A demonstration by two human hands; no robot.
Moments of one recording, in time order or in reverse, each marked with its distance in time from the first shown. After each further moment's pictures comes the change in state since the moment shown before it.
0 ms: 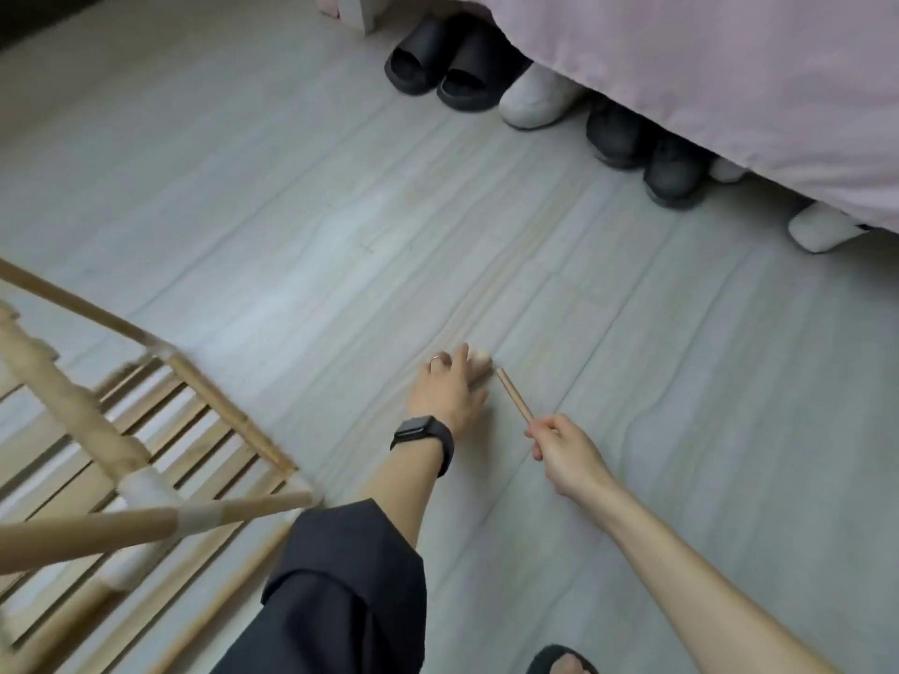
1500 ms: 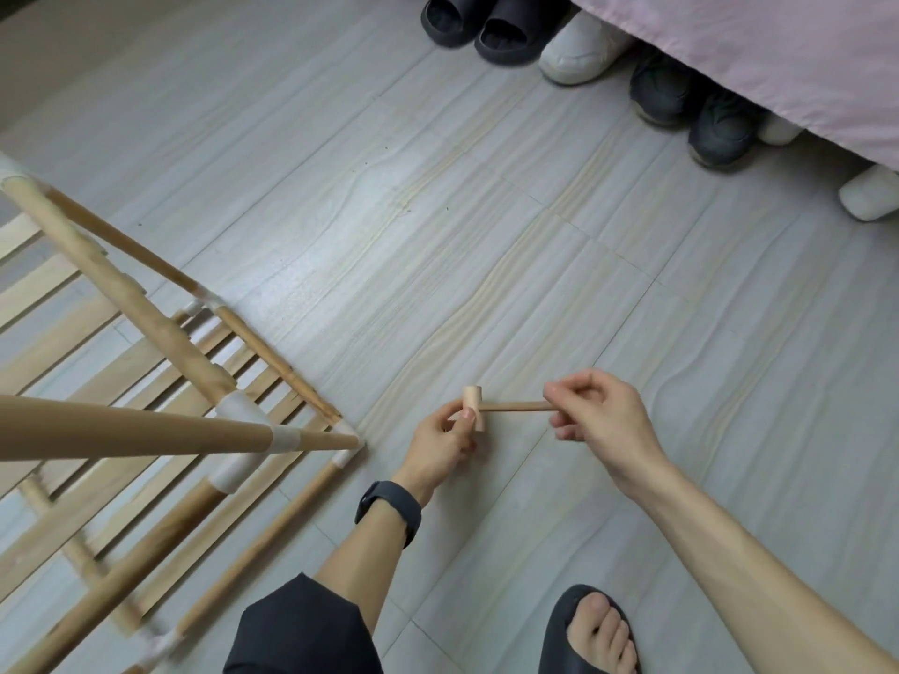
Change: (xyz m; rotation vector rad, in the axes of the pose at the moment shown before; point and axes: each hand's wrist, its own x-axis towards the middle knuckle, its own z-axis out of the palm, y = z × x) left_hand -0.111 -0.069 0.027 -1.107 -0.172 -0.239; right_hand -0.066 -0.037 0.005 0.378 -0.005 -0.107
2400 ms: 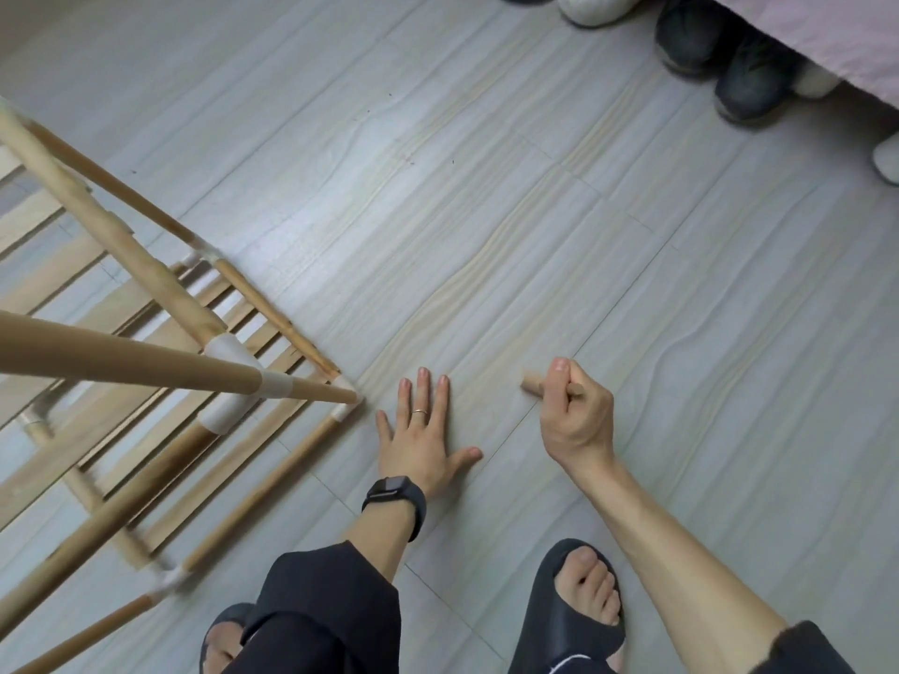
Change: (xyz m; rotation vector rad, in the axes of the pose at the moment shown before) left_hand -0.024 -0.051 -0.004 1.232 0.039 0.006; right_hand -0.005 0.051 0.025 -0.405 0.236 -0.527
